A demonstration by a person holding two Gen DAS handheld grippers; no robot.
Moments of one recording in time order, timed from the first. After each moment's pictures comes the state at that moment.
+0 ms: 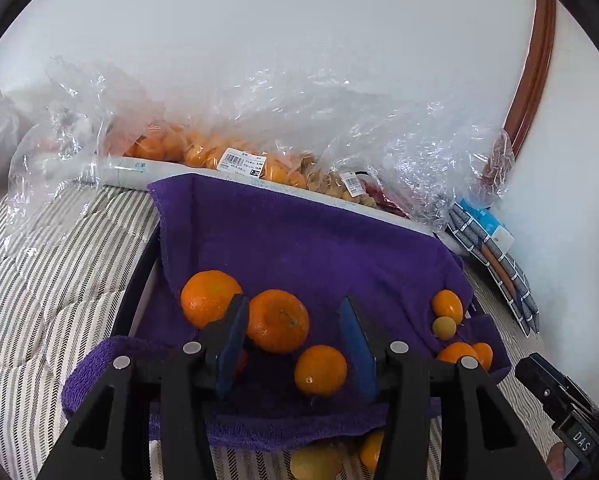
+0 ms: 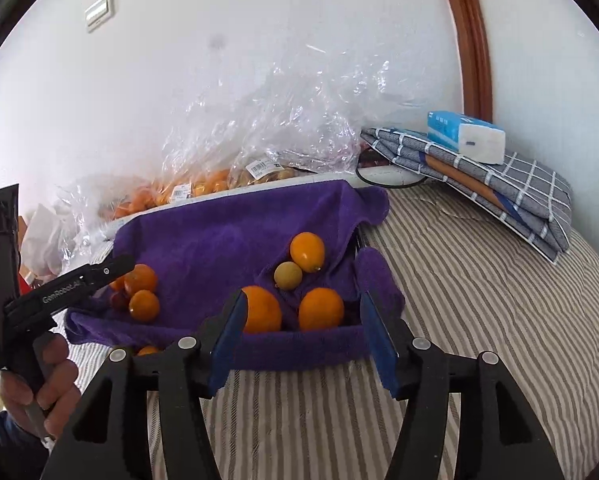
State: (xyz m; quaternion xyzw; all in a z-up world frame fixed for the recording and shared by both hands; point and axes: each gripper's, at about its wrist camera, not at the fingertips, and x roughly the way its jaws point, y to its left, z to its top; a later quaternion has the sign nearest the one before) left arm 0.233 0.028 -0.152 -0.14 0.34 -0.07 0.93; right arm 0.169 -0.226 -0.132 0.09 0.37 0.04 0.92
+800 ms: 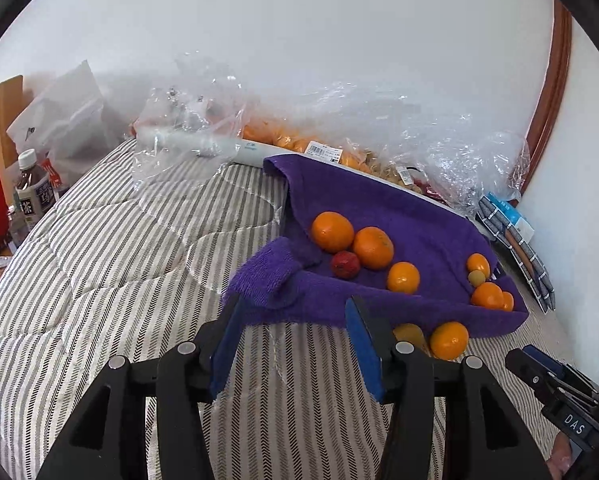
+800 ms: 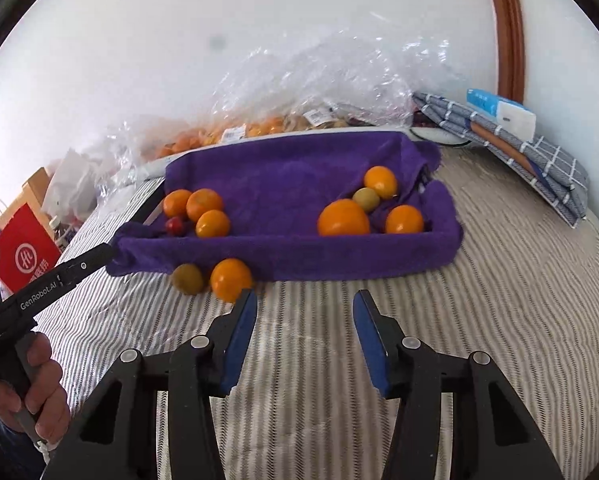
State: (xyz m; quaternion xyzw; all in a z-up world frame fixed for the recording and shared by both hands) left arm 0.138 0.088 -0.152 -0.14 0.35 0.01 0.93; right arm 0.124 -0.163 -0.139 0.05 0.43 0.09 0.90
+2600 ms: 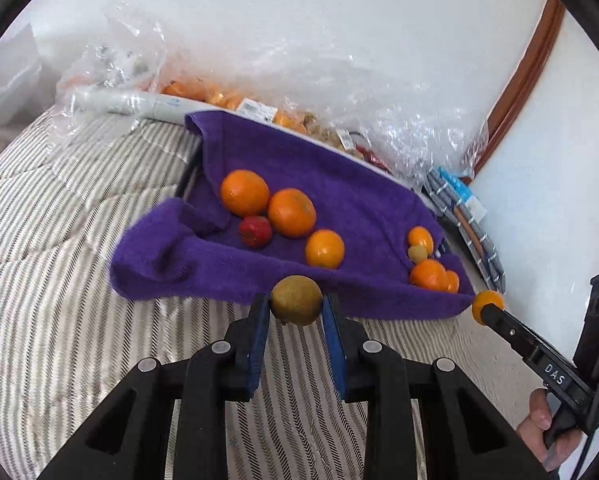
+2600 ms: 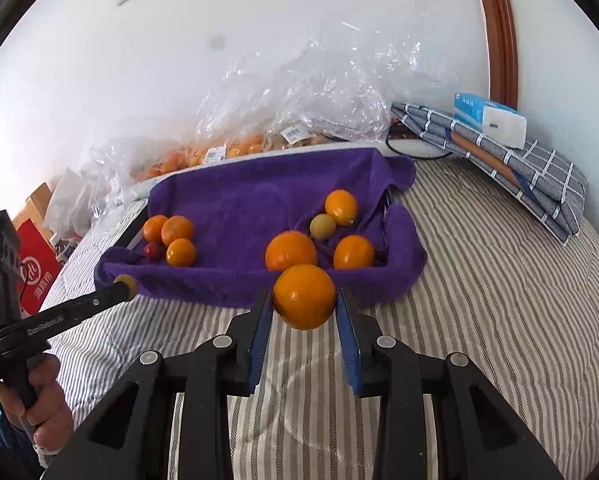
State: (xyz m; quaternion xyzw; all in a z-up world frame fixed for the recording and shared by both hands) left arm 0.155 0.052 -0.156 -0.19 0.39 -0.10 0.90; right arm 0.145 -0.214 -0.130 0.07 0.41 0.10 0.90
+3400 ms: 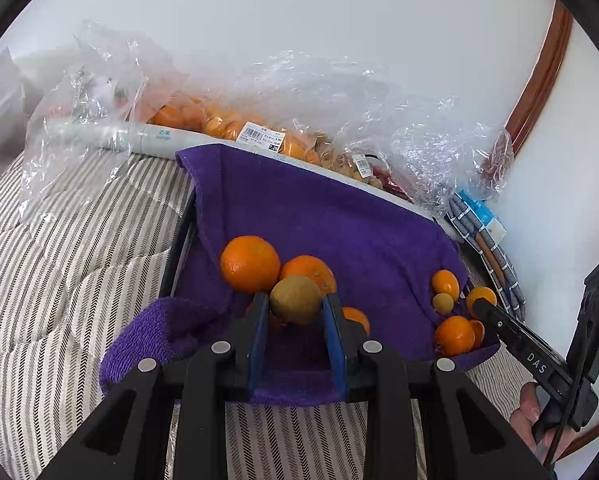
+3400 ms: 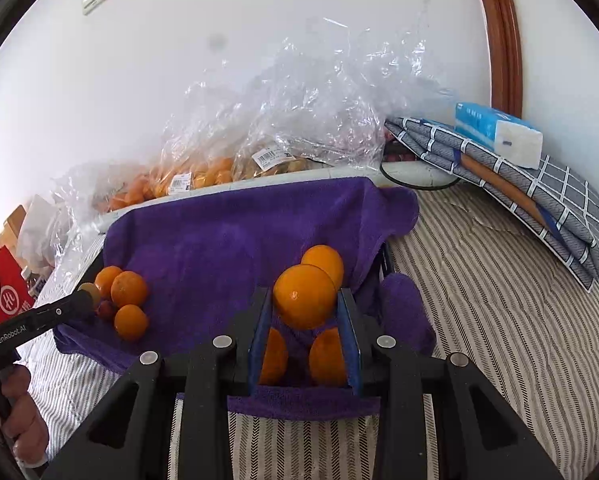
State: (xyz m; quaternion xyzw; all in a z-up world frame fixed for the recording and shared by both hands) left arm 0.215 0.049 -0.154 -0.16 0.39 -0.08 0.90; right arm 0.219 -0.219 -0.152 0.07 0.40 0.07 0.91
